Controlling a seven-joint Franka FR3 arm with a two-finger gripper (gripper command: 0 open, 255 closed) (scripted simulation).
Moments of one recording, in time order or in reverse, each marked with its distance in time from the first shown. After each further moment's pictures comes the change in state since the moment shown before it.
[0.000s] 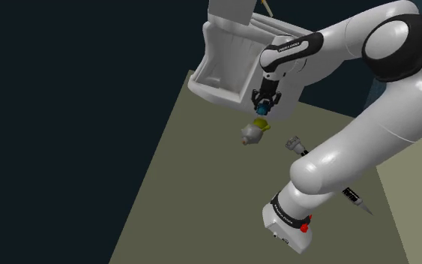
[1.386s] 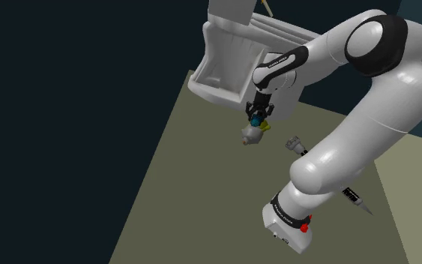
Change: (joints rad) arm -0.003 0.112 -0.005 -0.078 0.010 0.190 0.009
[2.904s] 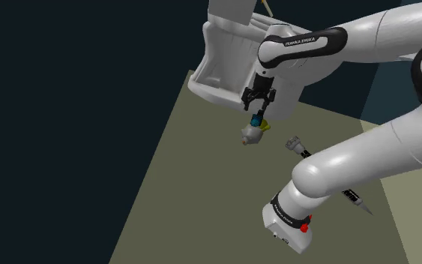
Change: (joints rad) arm 0.112 -0.370 0.112 -0.085 0.029 -0.308 -0.069
